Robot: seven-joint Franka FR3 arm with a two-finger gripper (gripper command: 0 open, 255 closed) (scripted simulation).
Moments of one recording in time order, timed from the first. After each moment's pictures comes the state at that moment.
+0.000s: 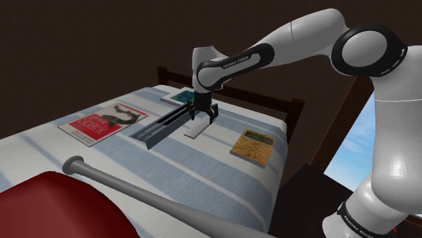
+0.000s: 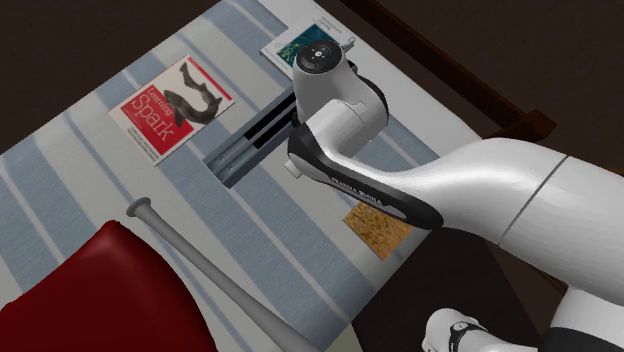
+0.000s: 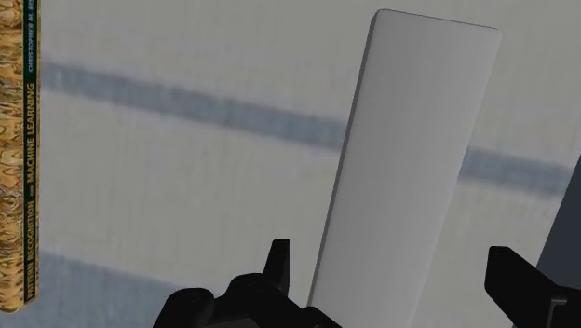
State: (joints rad) arm -0.06 0.47 0.36 -1.64 -0.20 2.06 1.37
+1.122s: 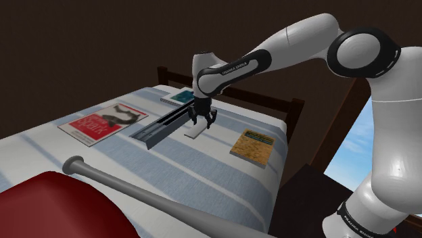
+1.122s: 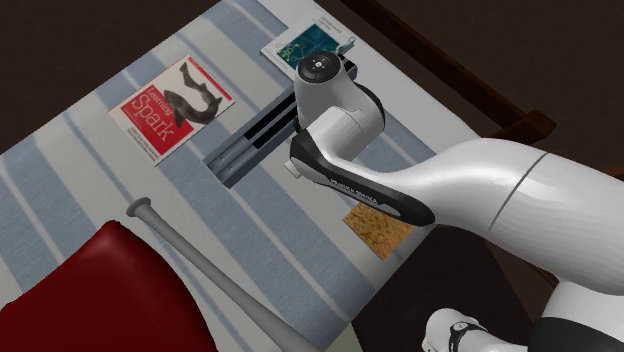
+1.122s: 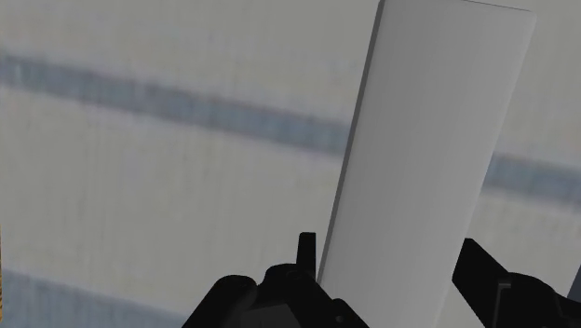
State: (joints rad) arm -0.06 0.50 0.35 -1.66 -0.21 2.11 1.38
